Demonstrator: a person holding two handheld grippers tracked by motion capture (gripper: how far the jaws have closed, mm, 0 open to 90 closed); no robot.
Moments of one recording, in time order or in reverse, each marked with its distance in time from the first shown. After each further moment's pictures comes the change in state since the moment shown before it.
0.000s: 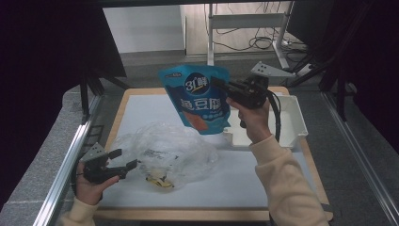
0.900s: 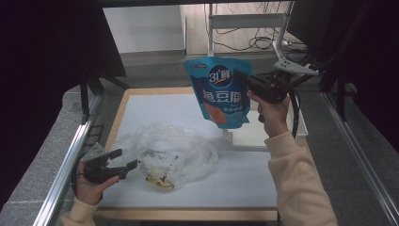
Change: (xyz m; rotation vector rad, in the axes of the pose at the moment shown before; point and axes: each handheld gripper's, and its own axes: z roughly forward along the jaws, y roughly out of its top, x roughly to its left) left arm 0.000 0.000 0.000 0.006 0.000 0.000; right arm -0.038 0.006 -0.034 -0.017 -0.125 0.000
